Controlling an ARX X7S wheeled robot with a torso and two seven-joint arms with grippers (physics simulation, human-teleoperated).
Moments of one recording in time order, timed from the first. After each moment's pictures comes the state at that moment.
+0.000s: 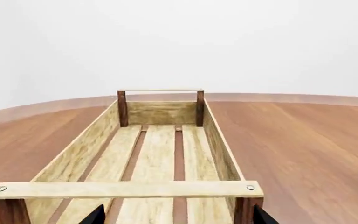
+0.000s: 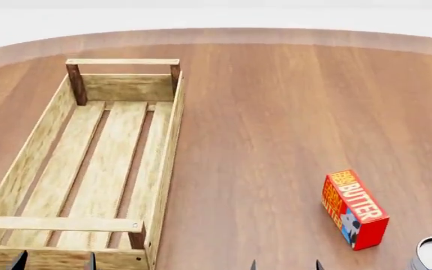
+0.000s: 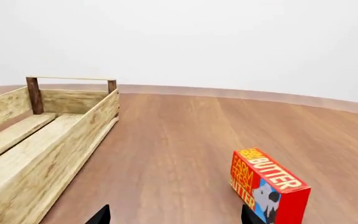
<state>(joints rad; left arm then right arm) 0.00 -0.10 0.11 0.01 -0.10 0.04 -0.10 0.01 0.09 -0.13 0.01 0.05 -0.01 0.12</state>
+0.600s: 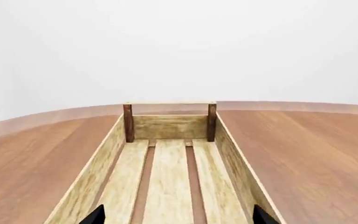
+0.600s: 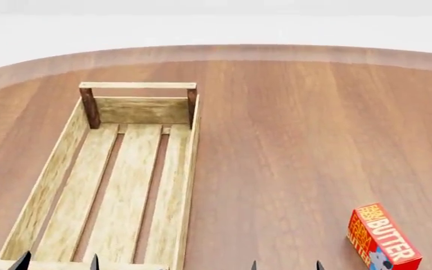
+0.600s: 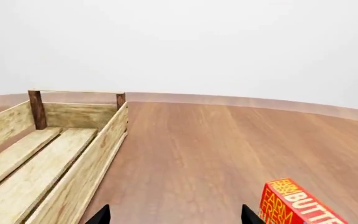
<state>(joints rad) 0.00 -0.12 0.15 0.01 -0.13 0.05 -0.12 0.01 0.12 -0.16 0.01 0.08 -0.01 0.15</state>
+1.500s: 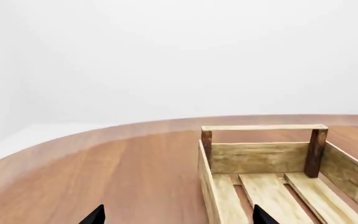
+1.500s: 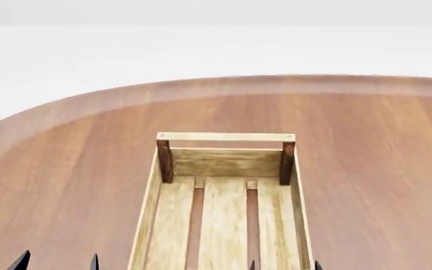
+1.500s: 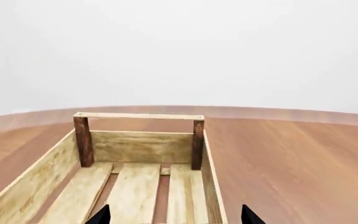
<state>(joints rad) 0.00 -0.16 0.19 0.01 -0.15 0.07 -0.16 0.02 0.15 -0.20 0.01 0.12 -0.02 0.18</state>
